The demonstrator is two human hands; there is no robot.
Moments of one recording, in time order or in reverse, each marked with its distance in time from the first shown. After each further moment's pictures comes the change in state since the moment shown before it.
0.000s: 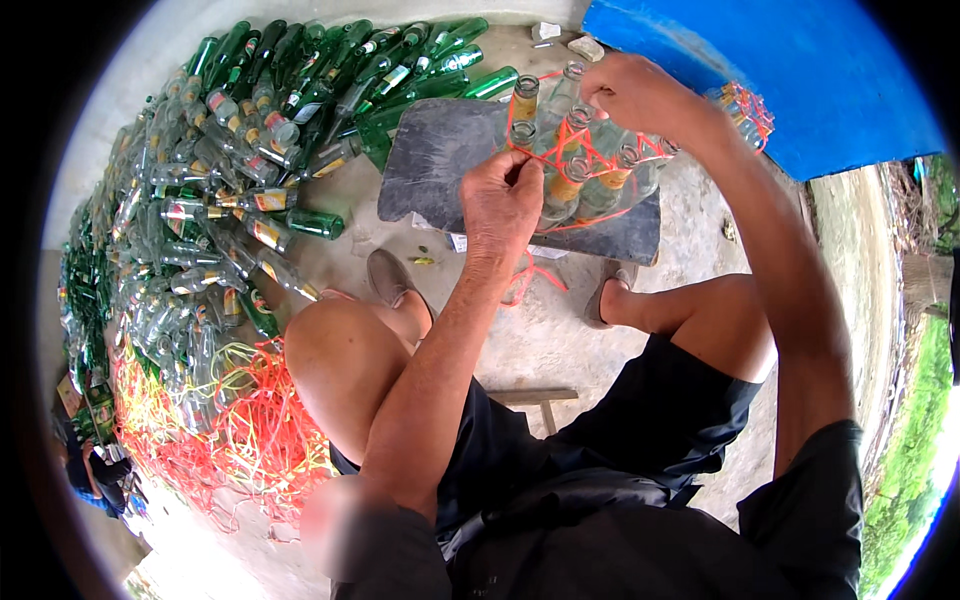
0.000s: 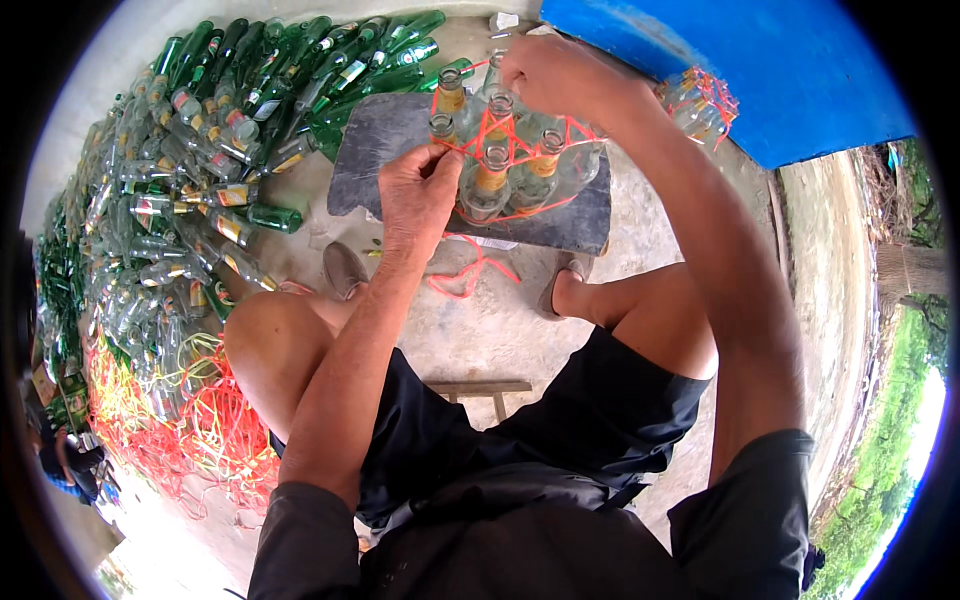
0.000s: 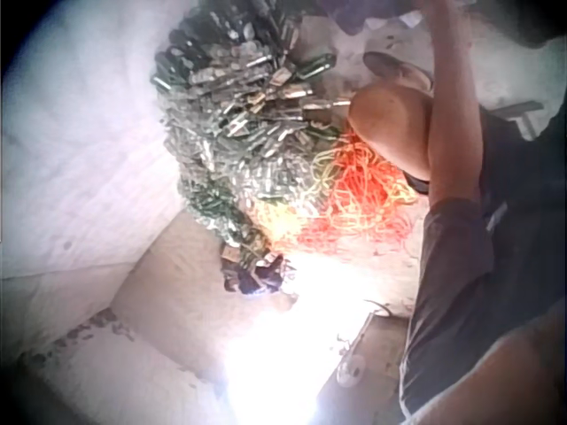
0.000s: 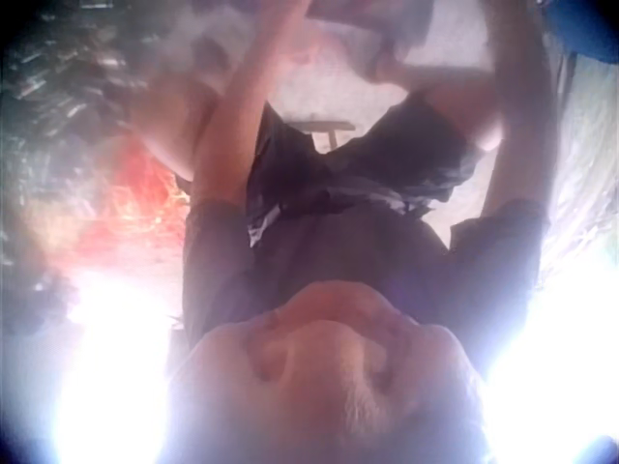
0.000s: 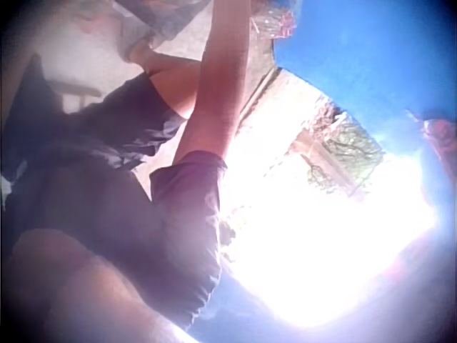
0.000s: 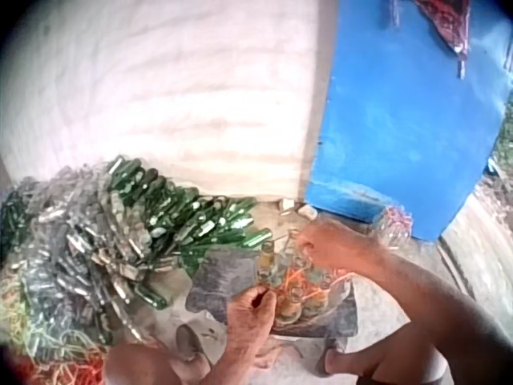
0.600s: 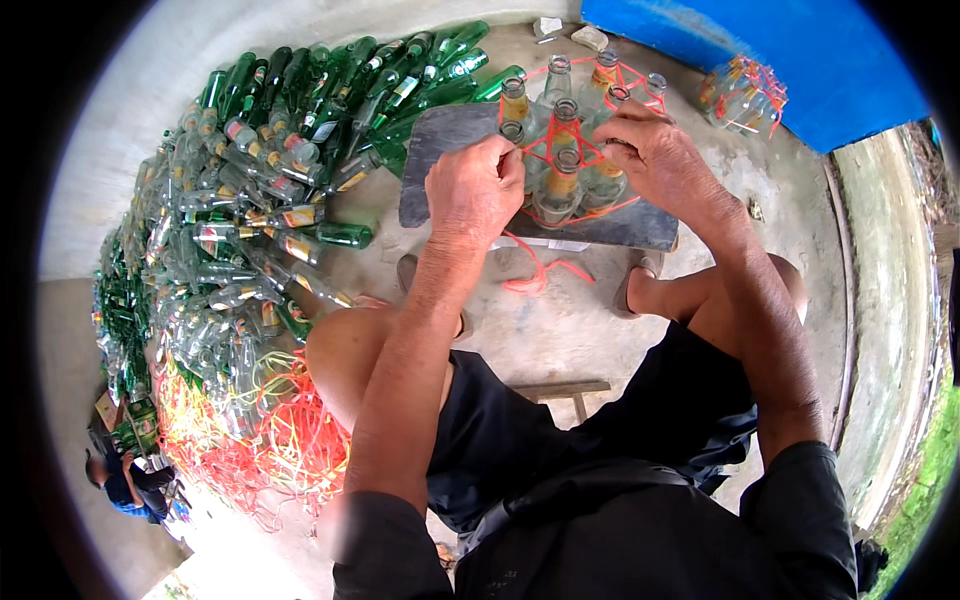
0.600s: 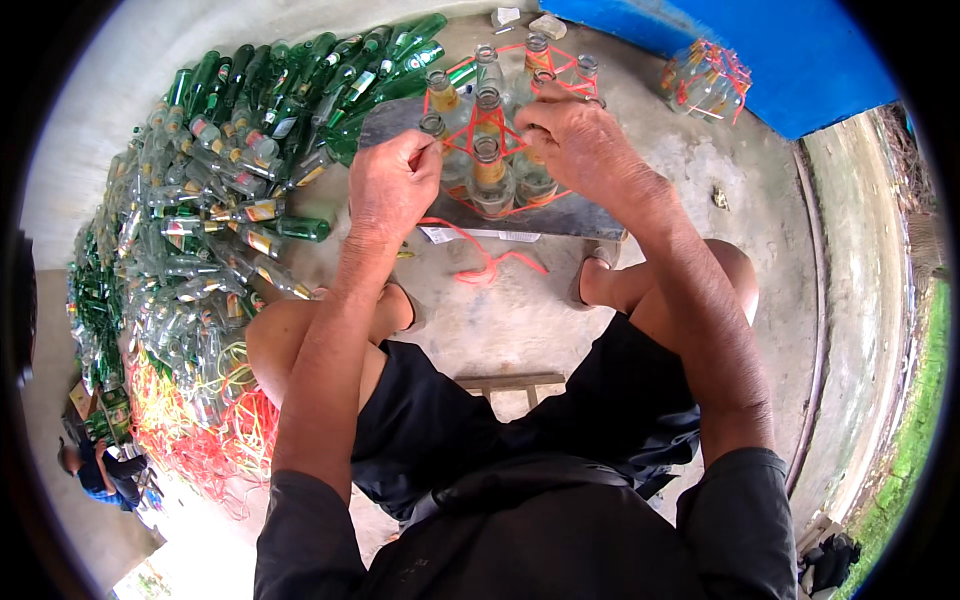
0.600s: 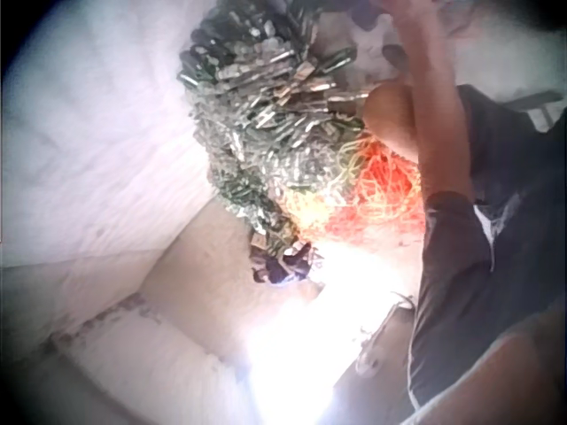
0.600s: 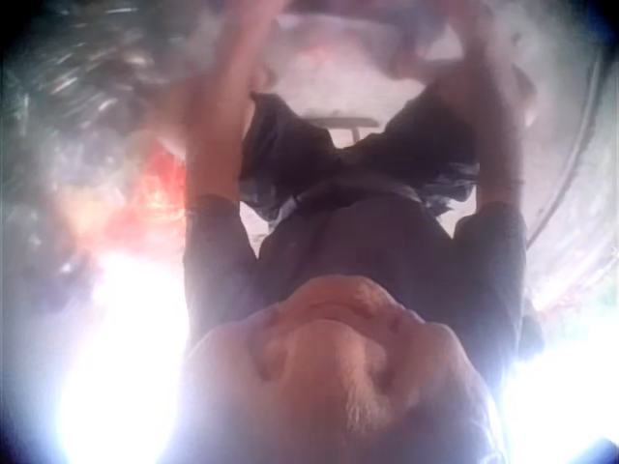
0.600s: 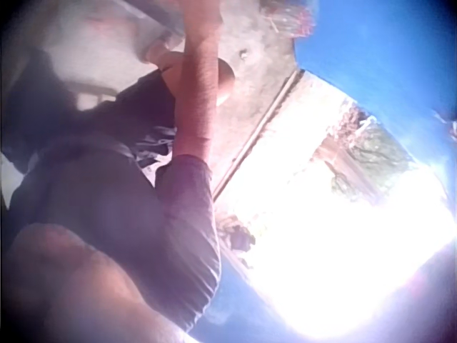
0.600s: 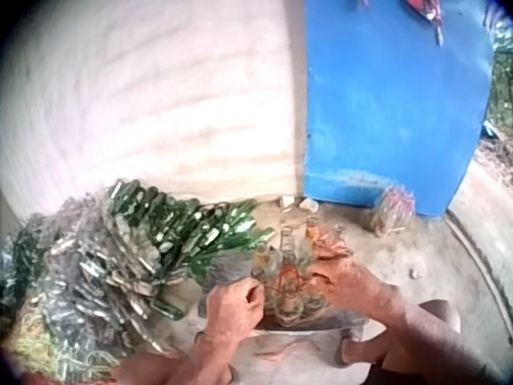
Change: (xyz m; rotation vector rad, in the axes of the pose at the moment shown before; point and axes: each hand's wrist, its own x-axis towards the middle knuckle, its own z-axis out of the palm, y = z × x) left_hand 0.019 0.030 -0.037 0.765 -0.074 0.449; right_hand -0.090 -0.068 0.029 0.249 0.232 0.231
